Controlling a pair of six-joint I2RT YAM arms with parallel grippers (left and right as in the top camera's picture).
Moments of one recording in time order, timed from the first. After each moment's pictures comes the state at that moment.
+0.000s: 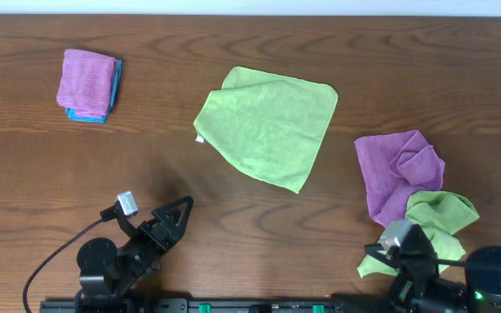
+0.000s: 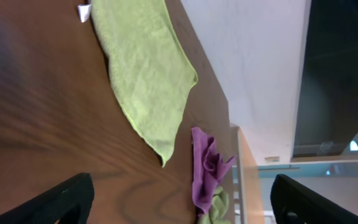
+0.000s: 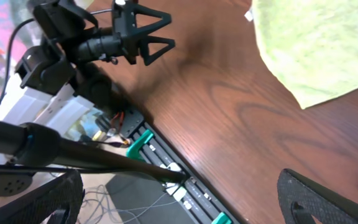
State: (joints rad) left arm 0.00 0.01 0.13 -0.44 0.62 -1.07; right arm 0.64 0.59 1.27 -1.37 -0.39 0.21
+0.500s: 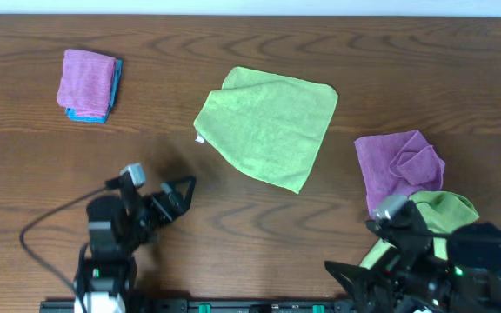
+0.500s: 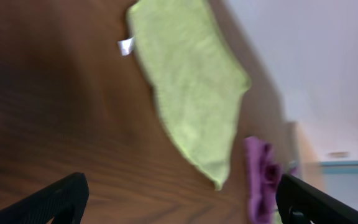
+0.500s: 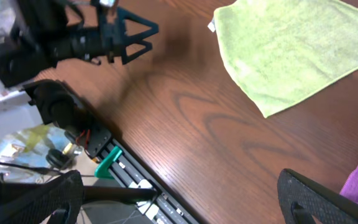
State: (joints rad) left arm 0.00 0.70 0.21 -0.06 0.55 -0.79; right arm 0.64 0.67 1.26 -1.31 -0.26 0.20
